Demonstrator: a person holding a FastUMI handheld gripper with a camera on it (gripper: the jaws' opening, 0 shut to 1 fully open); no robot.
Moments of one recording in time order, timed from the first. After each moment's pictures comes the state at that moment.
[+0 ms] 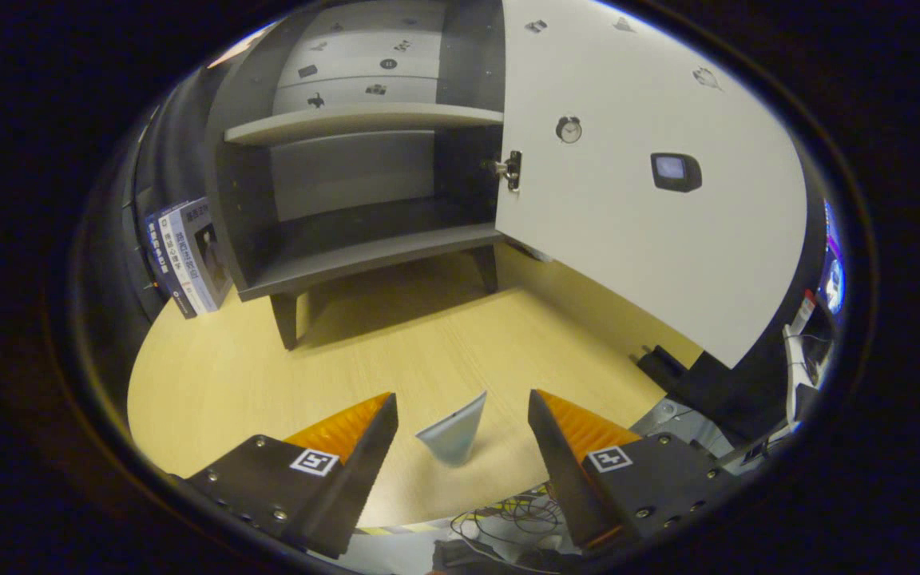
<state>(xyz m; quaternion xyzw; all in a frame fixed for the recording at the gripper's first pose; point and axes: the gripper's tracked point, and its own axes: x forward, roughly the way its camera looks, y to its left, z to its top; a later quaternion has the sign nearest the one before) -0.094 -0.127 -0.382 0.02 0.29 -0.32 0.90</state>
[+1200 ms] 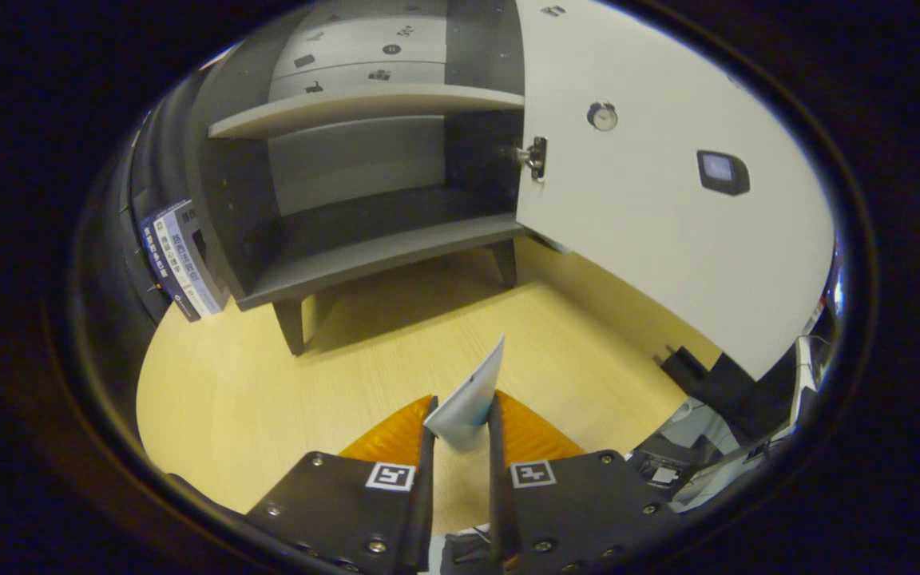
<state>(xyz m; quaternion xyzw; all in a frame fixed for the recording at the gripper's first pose) -0.053 -0.121 -0.364 0.03 0.30 -0.29 0.91</state>
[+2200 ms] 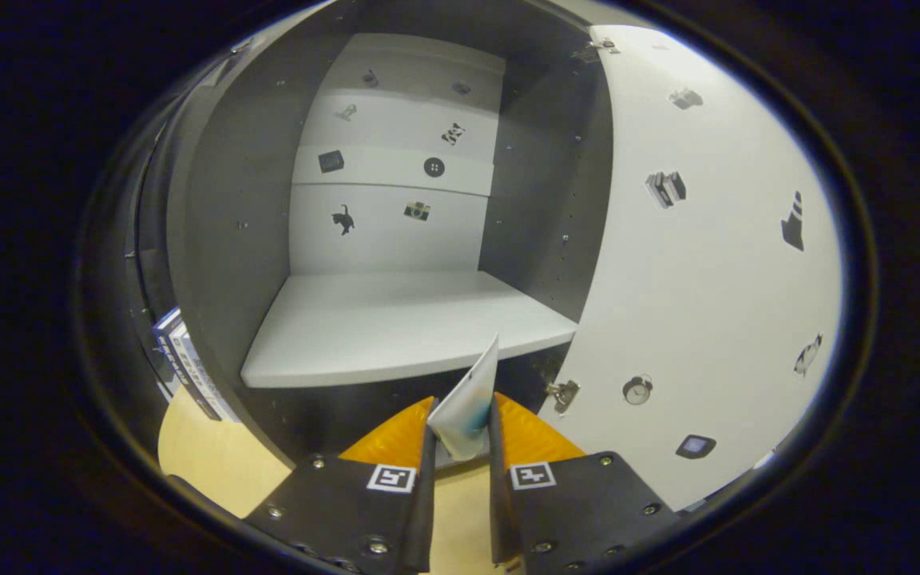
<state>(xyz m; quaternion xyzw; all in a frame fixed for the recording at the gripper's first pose) 0.090 -0.114 -0.144 -0.06 0.16 -0.29 0.94</state>
